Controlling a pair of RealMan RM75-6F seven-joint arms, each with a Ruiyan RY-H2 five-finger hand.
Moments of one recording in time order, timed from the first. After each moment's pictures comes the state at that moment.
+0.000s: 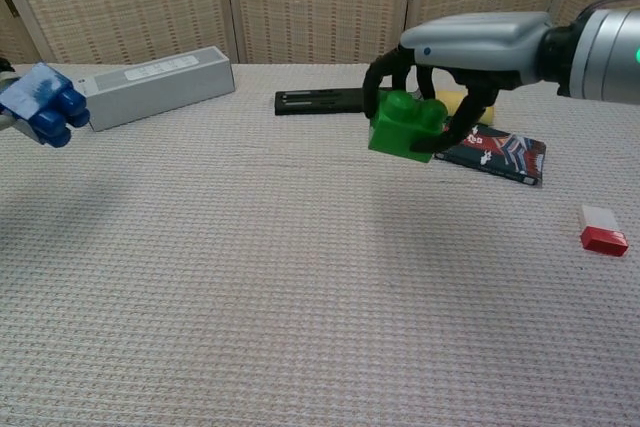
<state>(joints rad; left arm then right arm) -0.54 -1.23 -0.02 -1.29 1.40 1.16 -0.52 0.92 -1.29 0.05 -1.57 -1.44 0.88 -0.05</state>
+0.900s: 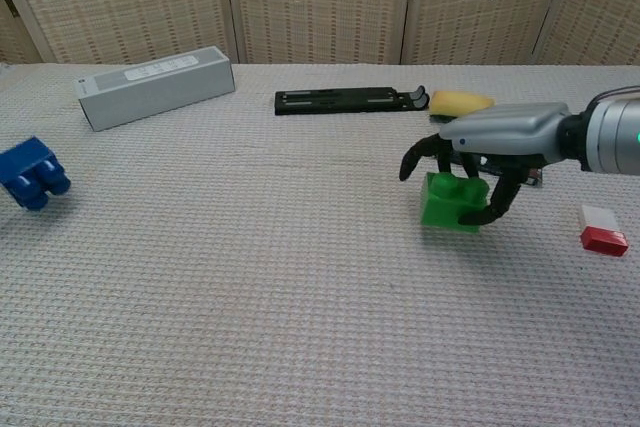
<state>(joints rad) -0.43 -1.33 -0.03 -1.13 1.40 1.17 -0.23 0.88 -1.36 -0.02 -1.40 -1.45 0.72 0.05</state>
